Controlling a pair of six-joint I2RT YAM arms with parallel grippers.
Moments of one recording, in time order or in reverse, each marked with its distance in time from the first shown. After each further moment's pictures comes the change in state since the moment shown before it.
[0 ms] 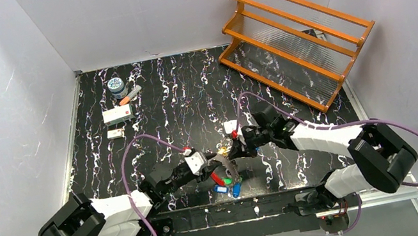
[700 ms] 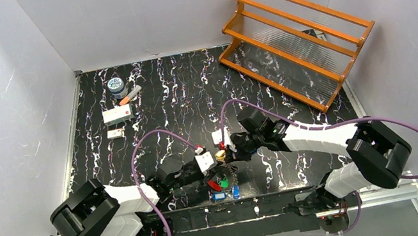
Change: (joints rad) left arm 0.000 0.154 0.061 -0.073 0.105 0.022; right arm 0.140 0.058 0.116 -0.176 0.217 -0.074
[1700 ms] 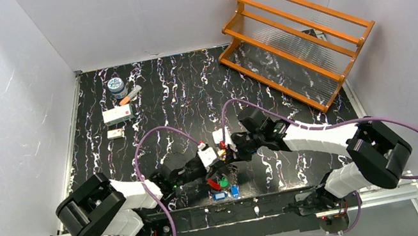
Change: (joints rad) left arm 0.000 0.071 0.040 -0.011 -0.040 -0.031; right arm -0.001 -0.010 -0.001 0.000 -0.029 0.008
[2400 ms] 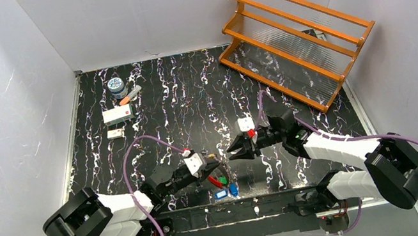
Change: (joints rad) left arm 0.000 -0.157 -0.135 0.148 -0.045 -0.057; right arm -0.163 -0.188 -0.226 0.435 -0.272 0.198
